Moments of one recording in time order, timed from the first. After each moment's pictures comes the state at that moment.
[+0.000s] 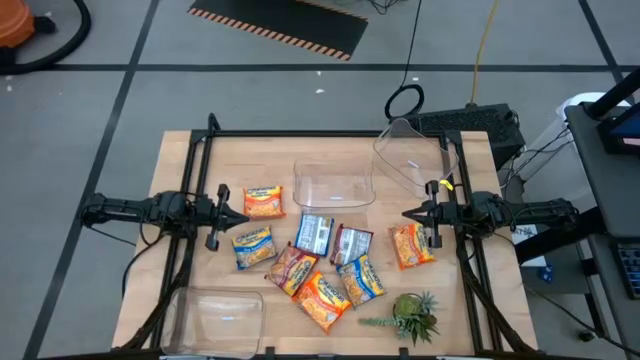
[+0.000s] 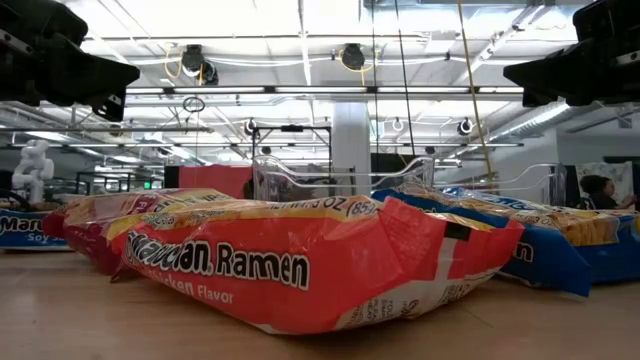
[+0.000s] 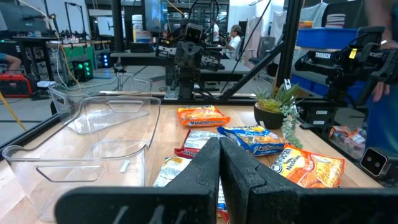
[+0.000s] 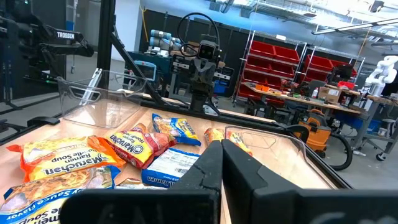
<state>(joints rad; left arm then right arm) -0.10 0.01 0.02 0.01 0.00 -0.02 0.08 0.00 0.02 0.06 0.05 -0.20</state>
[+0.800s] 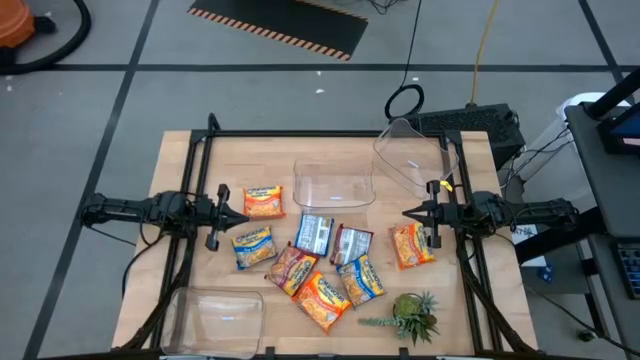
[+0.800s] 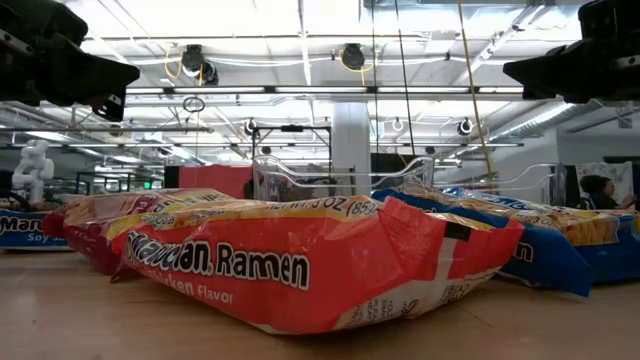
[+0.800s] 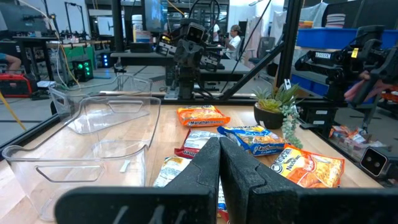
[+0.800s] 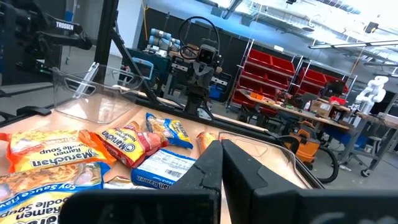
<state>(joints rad) -0.10 0.01 0.02 0.01 0.00 -0.02 0.08 0.00 0.02 0.08 0.05 -0.29</state>
